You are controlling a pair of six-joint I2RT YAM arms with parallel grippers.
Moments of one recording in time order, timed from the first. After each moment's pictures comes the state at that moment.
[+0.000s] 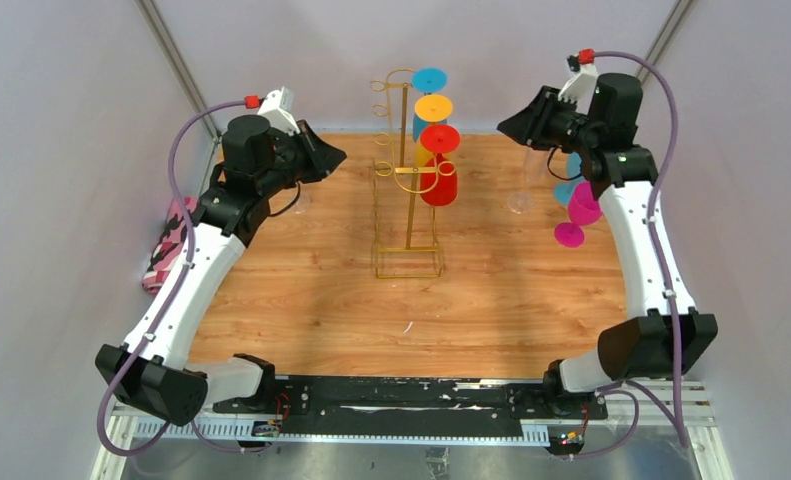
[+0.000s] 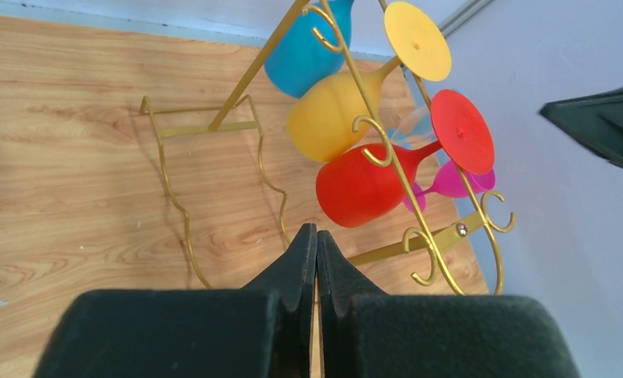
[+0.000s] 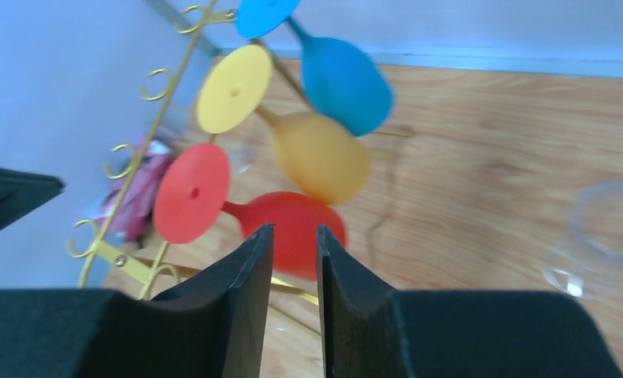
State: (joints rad) left arm -0.32 1.23 1.36 -0.36 0.23 -0.54; right arm 0.06 1.42 1.69 -0.56 -0.50 0.29
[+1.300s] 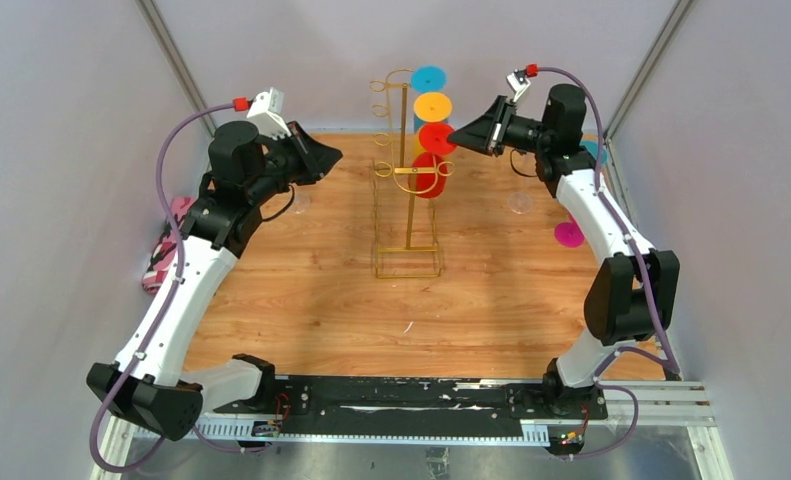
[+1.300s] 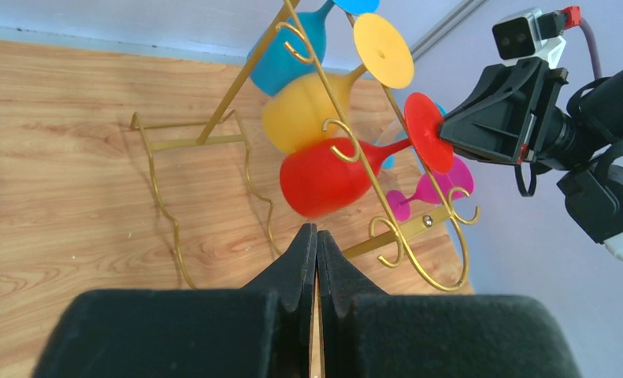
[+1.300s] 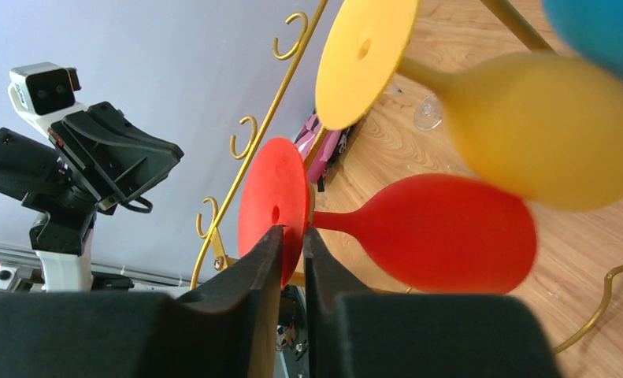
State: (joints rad) left arm -0.32 1.16 1.34 -0.34 0.24 -0.55; right arm 0.15 1.65 1.48 0.09 -1.01 0.86
